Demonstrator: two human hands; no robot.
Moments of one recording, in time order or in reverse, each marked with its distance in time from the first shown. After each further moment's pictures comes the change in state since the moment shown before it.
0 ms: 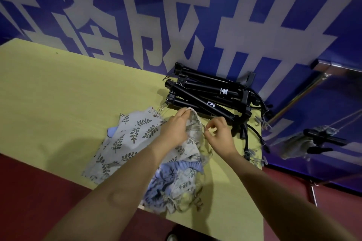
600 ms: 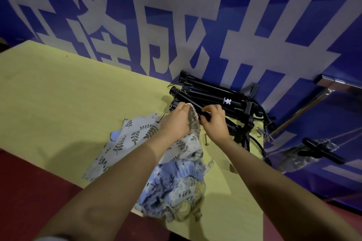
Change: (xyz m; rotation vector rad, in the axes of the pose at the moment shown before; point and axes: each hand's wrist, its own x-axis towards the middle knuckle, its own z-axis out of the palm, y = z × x) left_hand 0.018 0.004 -0.030 0.074 0.113 -0.051; right_hand 0.055 -0.041 -0.001 -0.085 -0.030 -0.021
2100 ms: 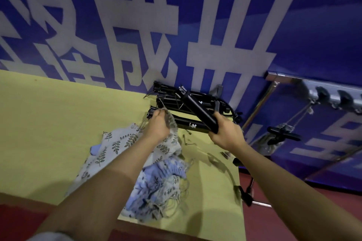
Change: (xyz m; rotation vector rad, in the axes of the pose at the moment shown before) left_hand -0.018 0.021 0.000 -0.233 0.017 -0.049; right_hand -0.076 0.020 -0.103 -0.468 -0.015 0.022
